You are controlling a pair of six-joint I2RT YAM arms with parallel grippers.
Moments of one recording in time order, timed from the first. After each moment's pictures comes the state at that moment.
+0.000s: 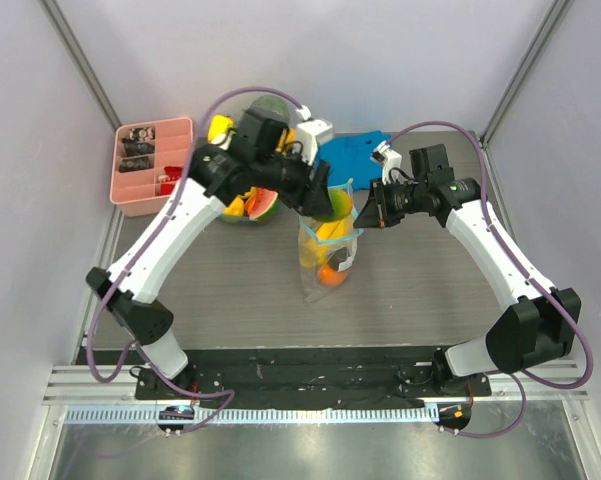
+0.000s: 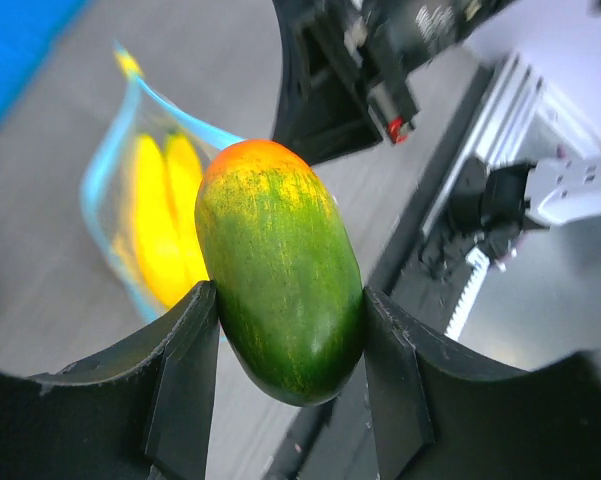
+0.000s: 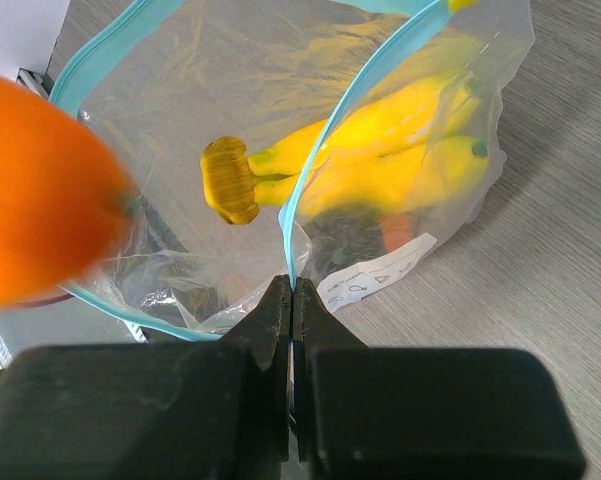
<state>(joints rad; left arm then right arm) -0.67 1.65 2.03 -0.98 0.48 -0.08 0.27 1.41 1.32 -0.74 -0.69 0.05</state>
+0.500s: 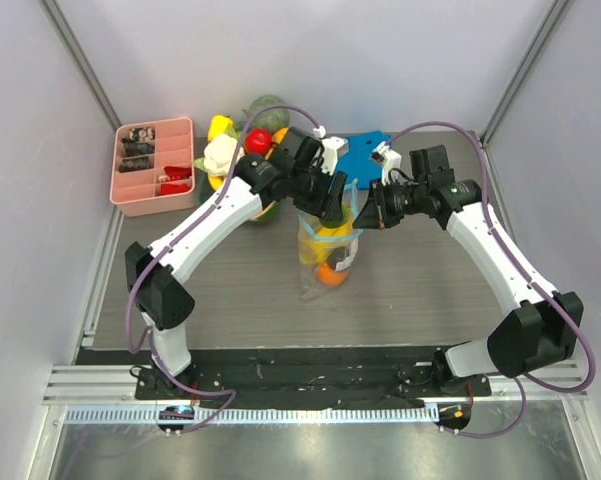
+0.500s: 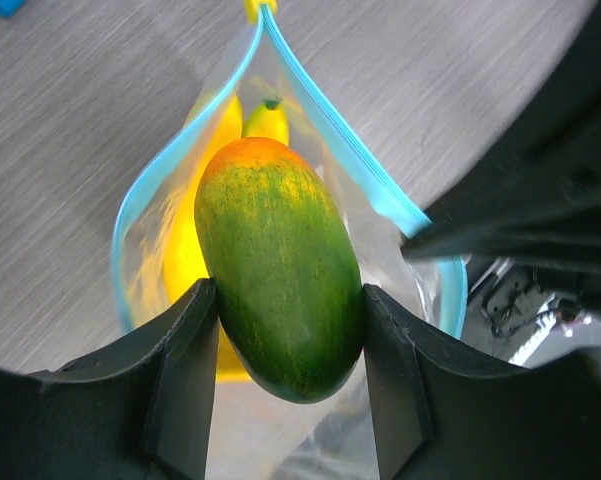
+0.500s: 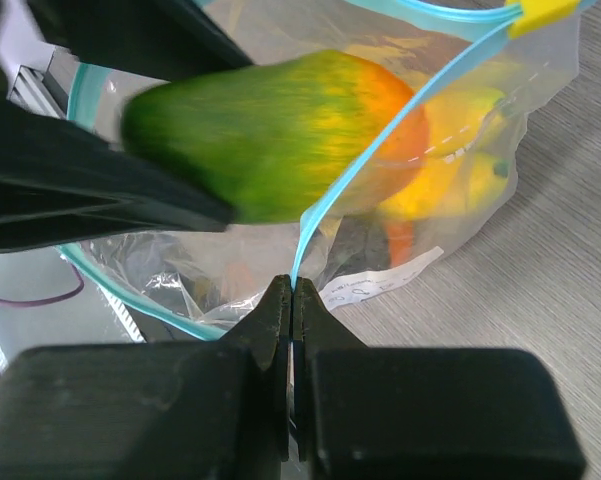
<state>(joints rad) -0.74 1.84 1.95 -0.91 0.24 -0.20 0.28 1.40 1.32 -0.73 -0.68 0.05</state>
